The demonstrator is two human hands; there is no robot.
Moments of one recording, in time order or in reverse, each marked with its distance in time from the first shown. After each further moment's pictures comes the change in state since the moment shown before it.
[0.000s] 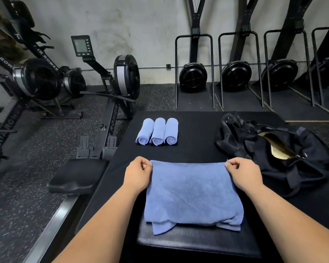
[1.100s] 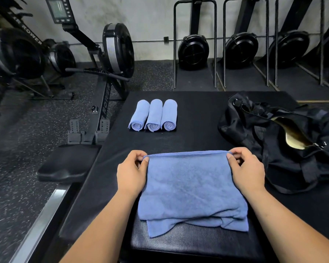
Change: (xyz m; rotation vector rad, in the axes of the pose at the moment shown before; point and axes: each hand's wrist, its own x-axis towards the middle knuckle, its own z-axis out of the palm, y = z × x) left_hand 0.010 -0.044 0.037 -0.043 0.132 0.072; right_hand 0.002 0.023 0.043 0.089 0.180 -0.125
